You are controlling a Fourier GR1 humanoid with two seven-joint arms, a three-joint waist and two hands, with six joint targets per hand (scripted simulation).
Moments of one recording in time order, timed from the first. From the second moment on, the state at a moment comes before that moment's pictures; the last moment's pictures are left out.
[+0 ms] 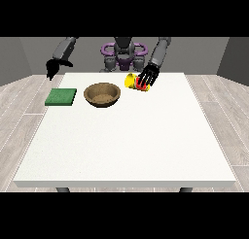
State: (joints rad) left arm -0.60 0.21 -0.20 -0.81 -0.84 0.69 -0.12; right arm -0.46 -0.34 -0.25 -0.69 -0.18 0.37 -0.63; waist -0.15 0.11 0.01
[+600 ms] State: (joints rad) left arm -0.76 0.04 -0.44 -0.85 -1.22 0.39 0.25; right arm -0.38 -0.38 -0.29 -0.55 -0.18 0.37 -0.70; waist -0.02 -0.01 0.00
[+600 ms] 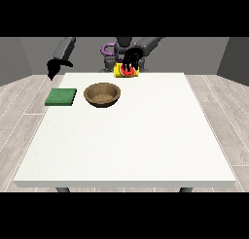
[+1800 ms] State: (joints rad) left arm -0.90 0.02 -0.65 -1.02 -1.55 -0.05 0.26; right arm -0.38 -0.43 -0.32 -0.49 -0.21 0.38 -0.73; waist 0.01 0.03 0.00
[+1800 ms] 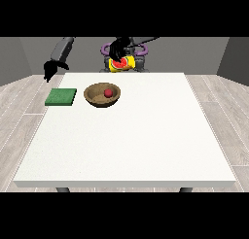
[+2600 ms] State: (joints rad) left arm -0.73 0.12 -0.31 -1.20 -1.27 0.11 0.06; right arm -0.39 -0.45 -0.37 -0.47 -0.27 0.38 -0.68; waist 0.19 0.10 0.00
